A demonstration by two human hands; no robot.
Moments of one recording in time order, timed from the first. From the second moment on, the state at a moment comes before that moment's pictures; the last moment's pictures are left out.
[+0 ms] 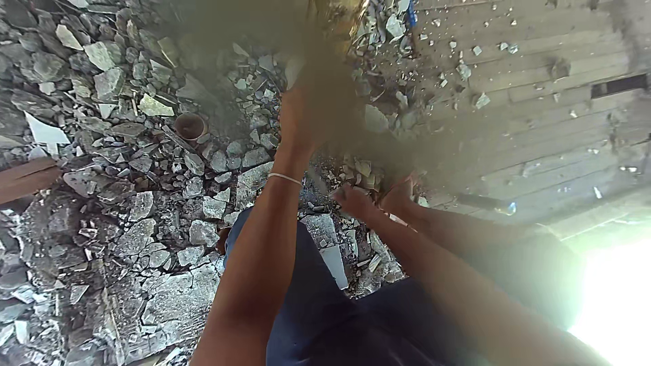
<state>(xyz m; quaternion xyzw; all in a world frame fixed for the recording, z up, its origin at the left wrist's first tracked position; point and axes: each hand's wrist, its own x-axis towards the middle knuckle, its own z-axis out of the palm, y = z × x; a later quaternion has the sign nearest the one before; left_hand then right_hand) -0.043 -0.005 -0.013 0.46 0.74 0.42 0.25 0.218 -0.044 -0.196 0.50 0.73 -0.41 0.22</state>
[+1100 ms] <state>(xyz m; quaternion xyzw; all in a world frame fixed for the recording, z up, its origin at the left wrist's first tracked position) -0.058 -0.019 -0.032 0.50 0.70 0.47 0.20 0.158 -0.134 -0.188 0.24 0.84 -0.38 0.31</state>
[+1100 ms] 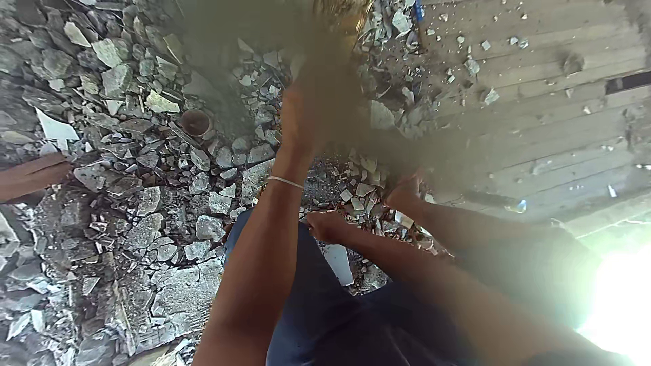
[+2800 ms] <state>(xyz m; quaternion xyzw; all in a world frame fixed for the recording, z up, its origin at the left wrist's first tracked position) -0.039 -0.016 -0.008 0.49 0.72 0.43 0.22 0.285 0.020 -0.164 0.74 0.65 -0.10 -0.13</state>
